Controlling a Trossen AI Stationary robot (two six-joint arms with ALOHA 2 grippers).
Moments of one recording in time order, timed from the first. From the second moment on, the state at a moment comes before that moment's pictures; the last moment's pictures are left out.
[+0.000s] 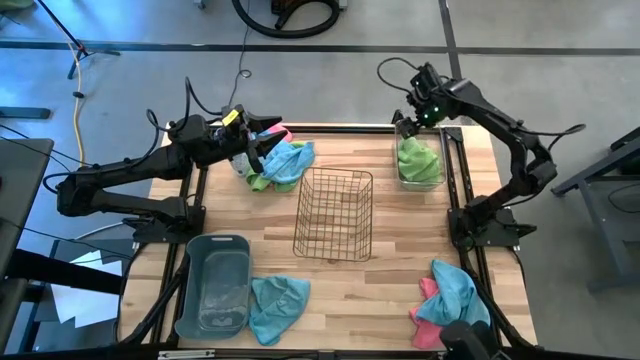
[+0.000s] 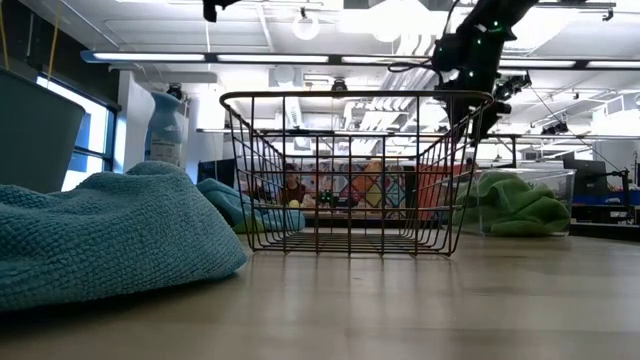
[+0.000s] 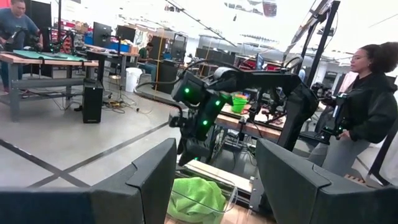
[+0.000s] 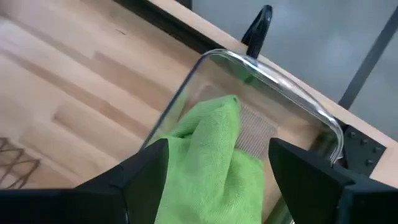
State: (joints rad) left arm 0.30 0.97 0.91 0.19 -0.08 -0.18; right arm -0.96 1.50 1.37 -1.08 0.03 0.04
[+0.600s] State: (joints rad) left arm 0.30 0.97 0.91 0.18 -0.09 -0.18; right arm -0.92 1.51 1.14 -1.11 0.10 -0.39
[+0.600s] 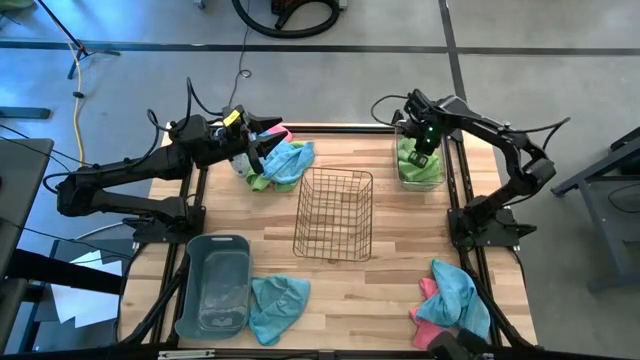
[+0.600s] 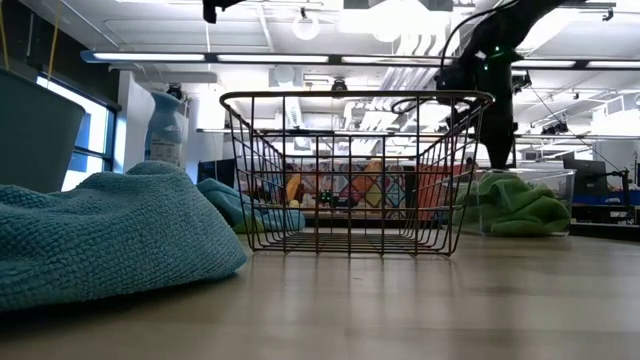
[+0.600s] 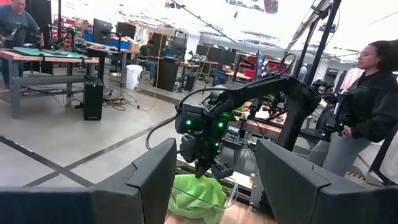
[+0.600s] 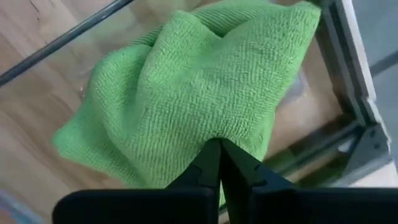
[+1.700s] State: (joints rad) left arm 0.30 0.97 0.91 0.18 -0.09 -0.18; right arm -0.93 1.52 1.20 -1.02 0.10 -0.42
